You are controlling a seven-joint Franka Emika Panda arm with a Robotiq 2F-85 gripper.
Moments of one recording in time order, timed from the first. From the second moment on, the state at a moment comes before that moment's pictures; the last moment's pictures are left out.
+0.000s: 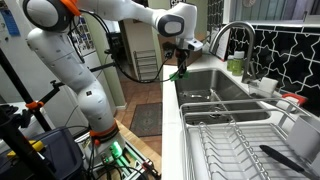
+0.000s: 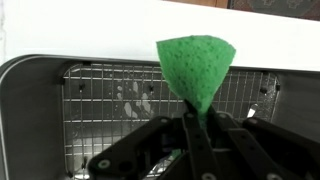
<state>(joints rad) -0.26 -0.27 -0.24 -2.24 0.16 1.91 0.16</state>
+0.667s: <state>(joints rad) -0.21 -0.18 -0.19 -2.37 0.30 2.01 0.17</state>
